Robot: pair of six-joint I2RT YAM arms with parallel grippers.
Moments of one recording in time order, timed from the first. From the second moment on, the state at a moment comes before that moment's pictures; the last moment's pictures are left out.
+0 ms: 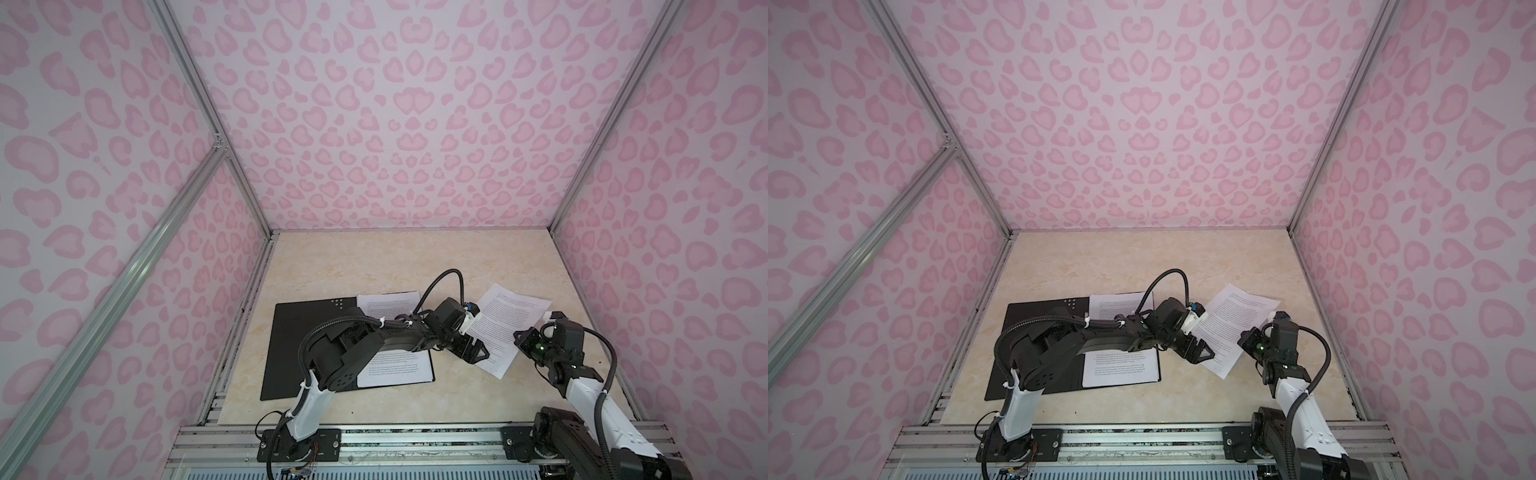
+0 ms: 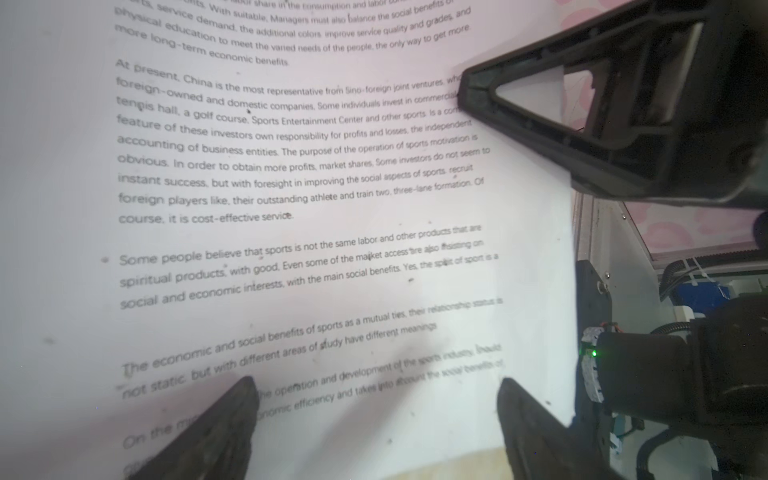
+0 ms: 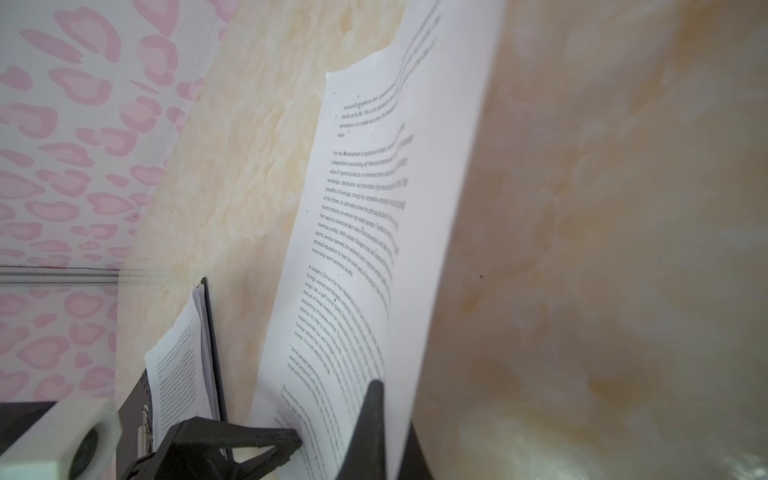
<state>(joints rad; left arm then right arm) -0.98 2.10 1.27 0.02 0.46 -0.41 -0.18 0.87 0.26 -0.13 -0.36 0.66</state>
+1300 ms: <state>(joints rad) -0.97 0.68 0.57 -0.04 -0.20 -0.35 0.07 0.77 0.44 -0.21 -0.32 0.61</state>
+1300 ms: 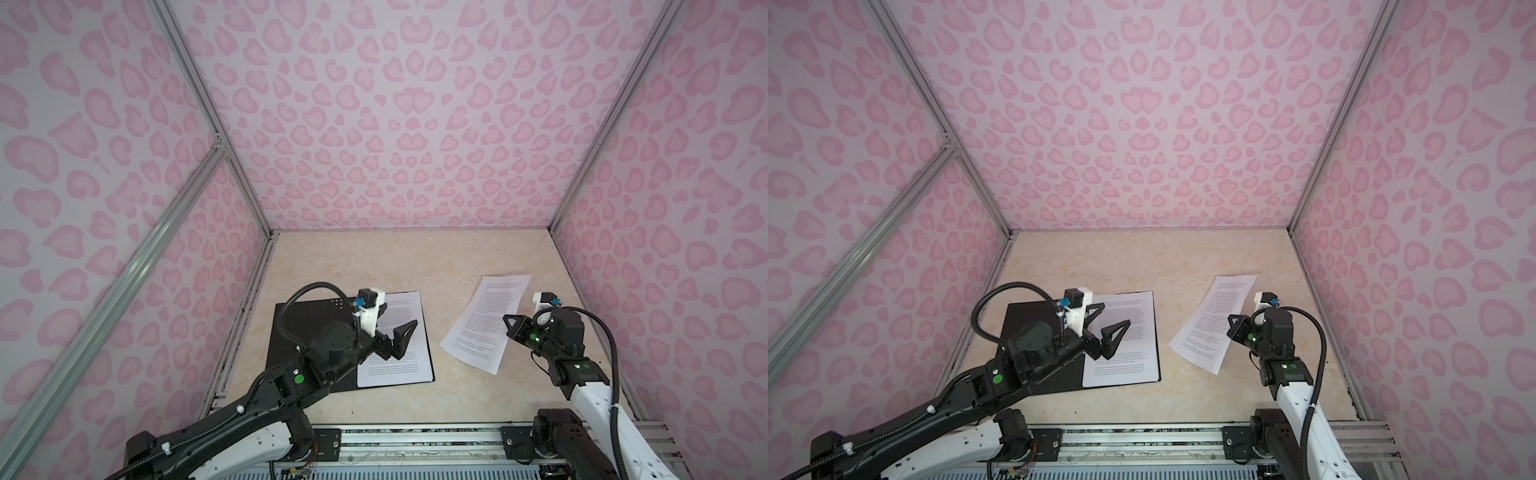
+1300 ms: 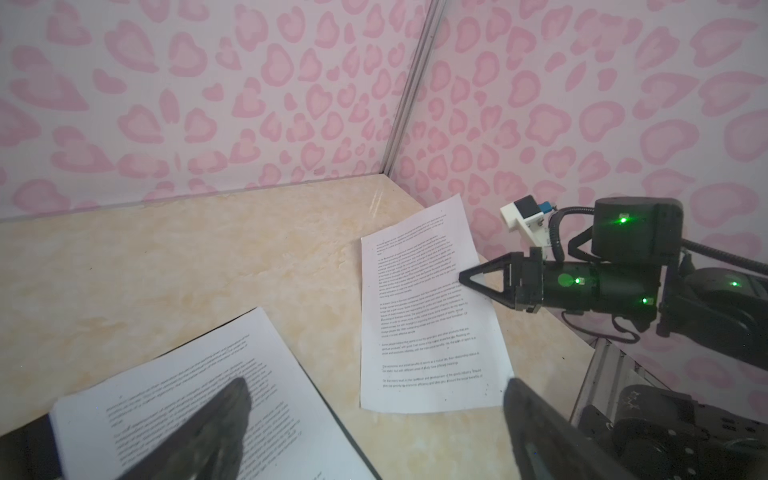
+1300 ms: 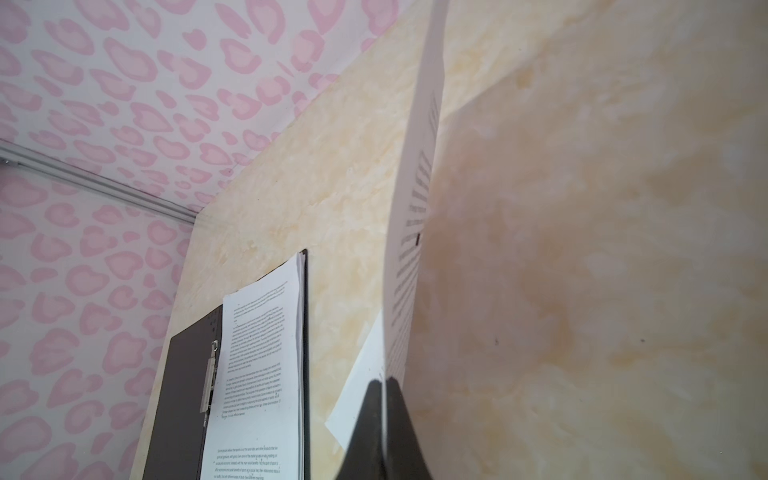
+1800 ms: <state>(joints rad) -0.97 0.01 0.21 -0.37 -0.63 -0.46 0.62 1.11 0.93 -0.14 -0.21 0.67</state>
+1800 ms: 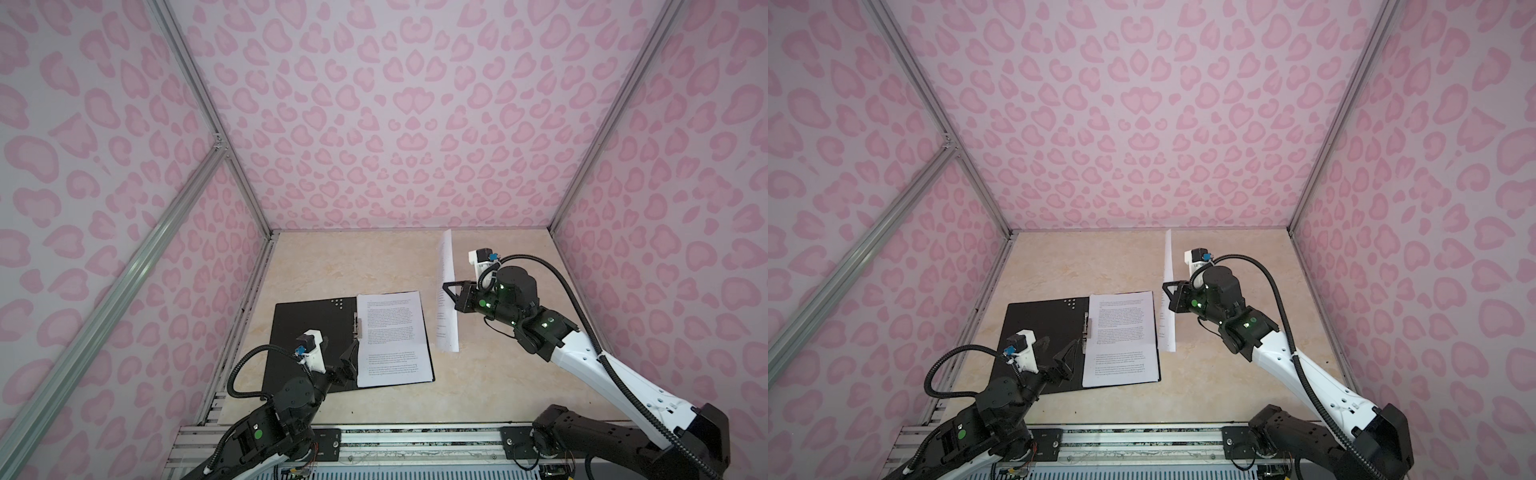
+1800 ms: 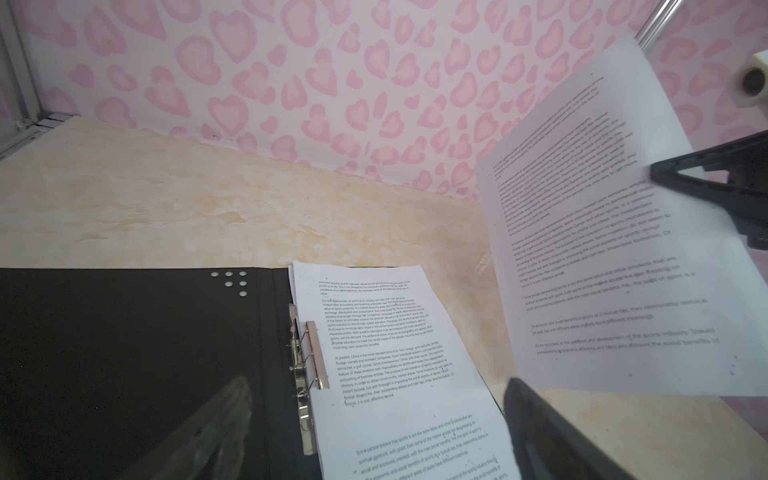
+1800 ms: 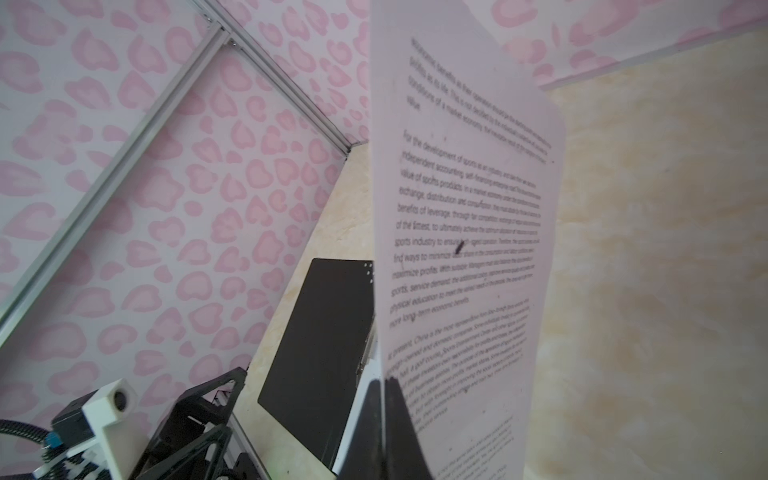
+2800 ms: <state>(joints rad) -0.97 0.10 0.21 -0.38 -0.67 -0.46 0.56 1.69 0.73 0.28 -0.51 0.77</state>
